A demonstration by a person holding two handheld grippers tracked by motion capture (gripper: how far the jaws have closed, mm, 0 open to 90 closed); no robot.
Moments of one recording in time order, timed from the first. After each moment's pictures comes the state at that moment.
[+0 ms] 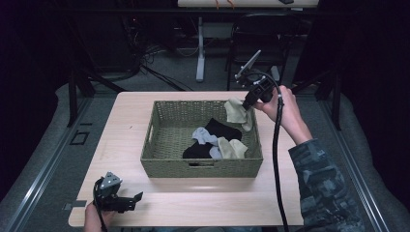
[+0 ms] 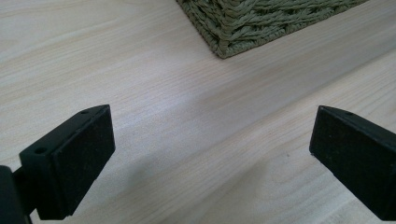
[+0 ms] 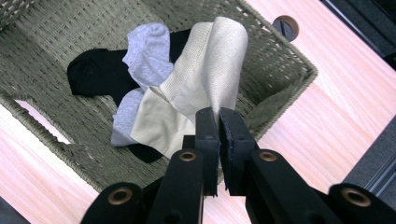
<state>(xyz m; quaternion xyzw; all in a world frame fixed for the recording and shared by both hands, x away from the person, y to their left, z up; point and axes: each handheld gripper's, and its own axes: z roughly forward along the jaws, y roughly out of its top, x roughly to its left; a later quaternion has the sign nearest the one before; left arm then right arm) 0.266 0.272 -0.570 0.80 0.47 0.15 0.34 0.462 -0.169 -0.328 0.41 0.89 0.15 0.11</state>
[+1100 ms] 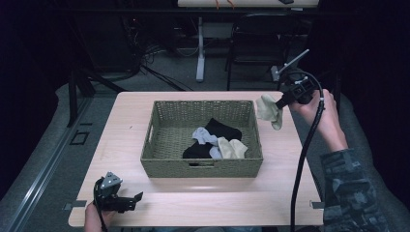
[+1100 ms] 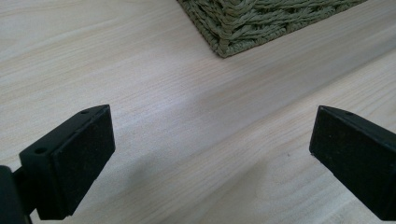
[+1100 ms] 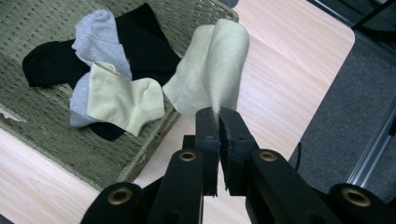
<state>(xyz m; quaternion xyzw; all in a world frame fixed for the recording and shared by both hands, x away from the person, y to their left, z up) 0.267 0.272 -0.570 0.80 0.47 0.15 0.34 0.446 -0.265 -0.318 0.48 0.85 0.17 0.13</state>
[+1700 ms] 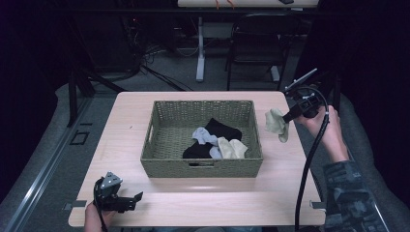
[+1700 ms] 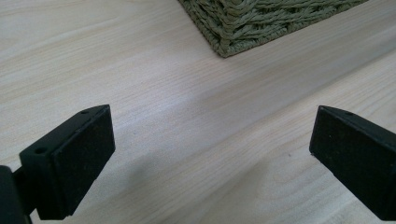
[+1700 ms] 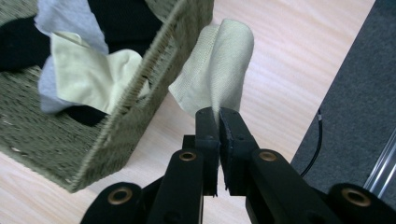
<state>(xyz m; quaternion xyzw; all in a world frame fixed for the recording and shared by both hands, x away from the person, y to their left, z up) 0.267 0.272 -0.570 0.80 0.47 0.16 0.34 0.448 -0.302 -0.373 0.52 0.83 0.16 0.08</state>
